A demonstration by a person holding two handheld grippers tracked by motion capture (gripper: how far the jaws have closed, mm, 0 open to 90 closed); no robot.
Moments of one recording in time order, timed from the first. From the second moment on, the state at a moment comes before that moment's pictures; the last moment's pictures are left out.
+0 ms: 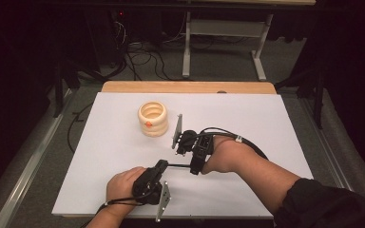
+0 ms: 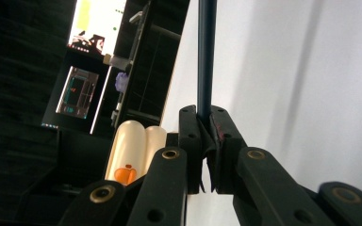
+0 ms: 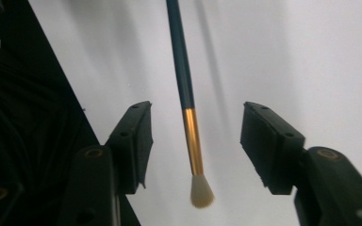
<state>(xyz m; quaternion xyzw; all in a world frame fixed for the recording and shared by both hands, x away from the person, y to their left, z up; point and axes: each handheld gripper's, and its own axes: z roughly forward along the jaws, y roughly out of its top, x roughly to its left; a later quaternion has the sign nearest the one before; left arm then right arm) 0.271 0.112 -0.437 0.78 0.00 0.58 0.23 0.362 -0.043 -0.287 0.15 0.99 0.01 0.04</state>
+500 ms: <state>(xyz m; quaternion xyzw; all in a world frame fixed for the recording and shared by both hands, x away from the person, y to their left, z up) 0.278 0.121 -0.433 0.78 0.04 0.58 0.23 0.366 -0.067 -0.272 0.16 0.98 0.04 0.09</state>
